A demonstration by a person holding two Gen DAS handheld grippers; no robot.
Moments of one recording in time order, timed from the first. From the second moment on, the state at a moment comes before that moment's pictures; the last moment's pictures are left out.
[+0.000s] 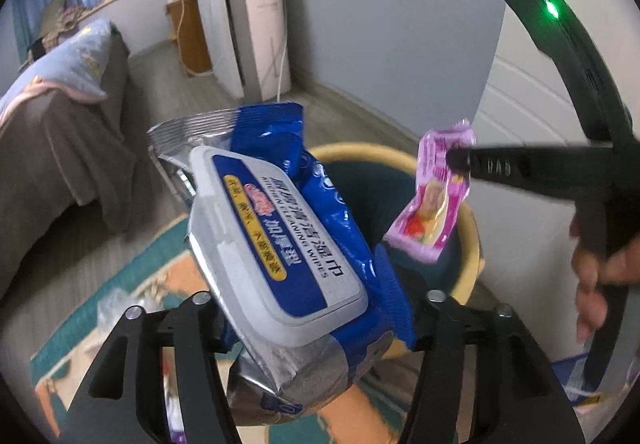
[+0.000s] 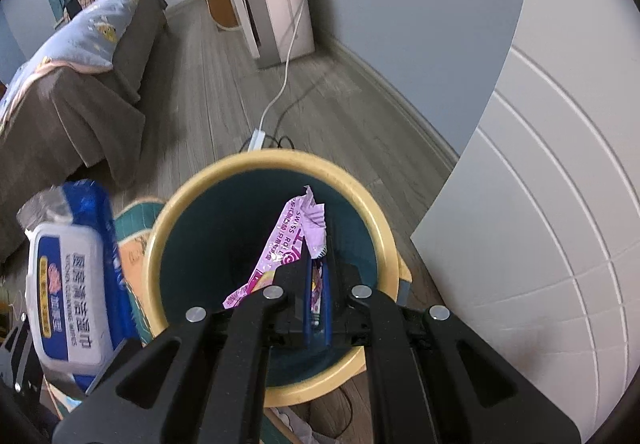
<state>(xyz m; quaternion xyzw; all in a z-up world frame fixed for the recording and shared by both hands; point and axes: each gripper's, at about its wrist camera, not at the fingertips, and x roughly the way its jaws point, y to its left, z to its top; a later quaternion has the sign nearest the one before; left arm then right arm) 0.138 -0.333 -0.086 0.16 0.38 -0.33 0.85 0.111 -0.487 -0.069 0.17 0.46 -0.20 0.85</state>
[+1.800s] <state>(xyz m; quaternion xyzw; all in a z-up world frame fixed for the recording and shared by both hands) 0.109 -0.024 -0.062 0.11 0.41 -0.10 0.90 0.148 -0.270 -0.036 0.02 0.50 -0.07 0.86</state>
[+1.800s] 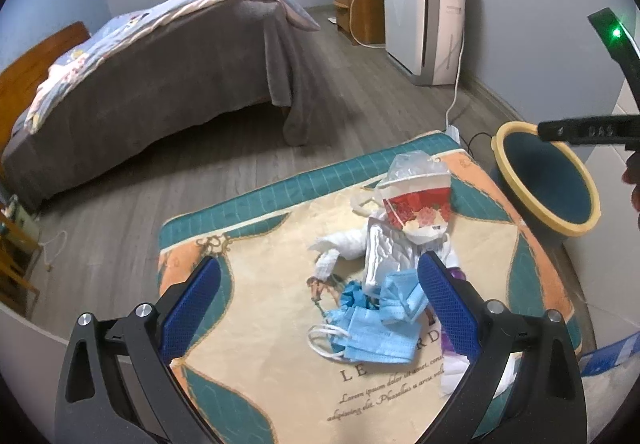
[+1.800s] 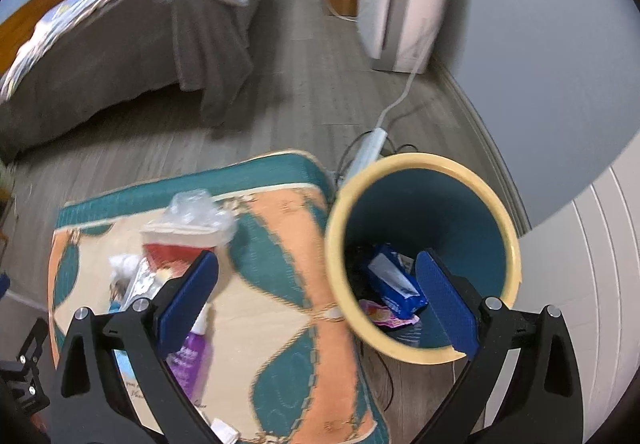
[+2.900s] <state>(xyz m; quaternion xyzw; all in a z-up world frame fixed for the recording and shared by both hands) 0.132 0.035 -0.091 0.08 0.45 -0.06 0.89 0.154 -0.185 -0.124 0.04 0.61 0.00 0.79</state>
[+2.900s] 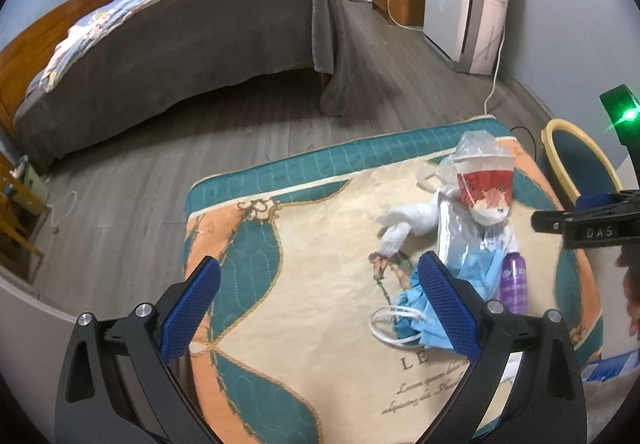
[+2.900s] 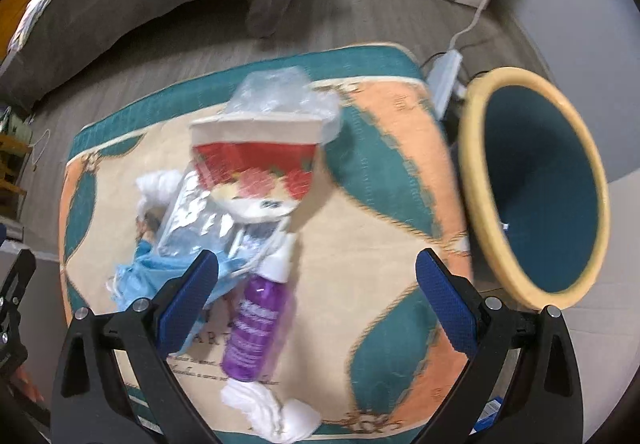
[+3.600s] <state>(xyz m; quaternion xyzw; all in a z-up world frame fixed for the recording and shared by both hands) 0.122 0.050 -0.124 0.10 0.50 -0.08 0.86 0.148 -0.096 -0.142 0.06 0.65 0.10 0.75</state>
